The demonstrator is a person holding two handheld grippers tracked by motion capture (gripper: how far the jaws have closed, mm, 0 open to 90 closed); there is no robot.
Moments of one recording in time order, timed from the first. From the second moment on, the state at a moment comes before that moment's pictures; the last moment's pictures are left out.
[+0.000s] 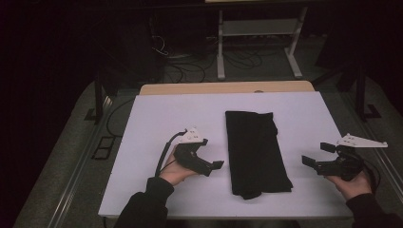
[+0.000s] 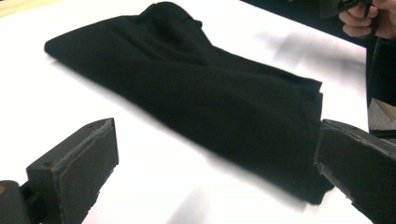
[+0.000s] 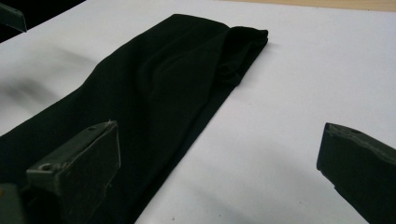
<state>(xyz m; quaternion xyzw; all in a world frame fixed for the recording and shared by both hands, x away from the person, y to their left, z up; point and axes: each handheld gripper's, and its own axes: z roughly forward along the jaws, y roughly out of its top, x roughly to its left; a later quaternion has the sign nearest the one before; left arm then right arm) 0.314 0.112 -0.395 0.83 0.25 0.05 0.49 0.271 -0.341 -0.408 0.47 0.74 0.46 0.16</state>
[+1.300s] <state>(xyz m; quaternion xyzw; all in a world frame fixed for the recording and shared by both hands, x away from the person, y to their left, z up) 0.297 0.213 -0.416 0.80 0.33 0.09 0.49 0.270 -0.341 -0.408 0.46 0.74 0.47 0.16</state>
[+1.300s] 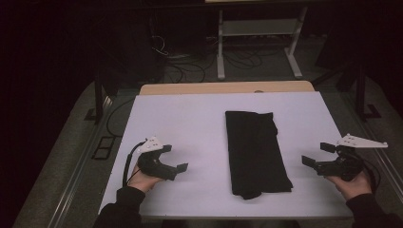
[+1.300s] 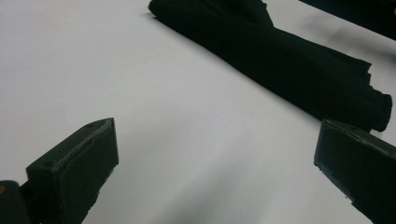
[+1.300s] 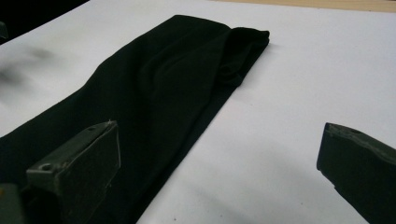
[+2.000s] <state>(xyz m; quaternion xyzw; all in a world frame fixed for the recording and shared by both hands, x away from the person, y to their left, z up) 0.288 0.266 -0.417 0.77 0.37 0.13 0.51 0.271 -0.341 -0.410 0.46 0.74 0.47 0.15</state>
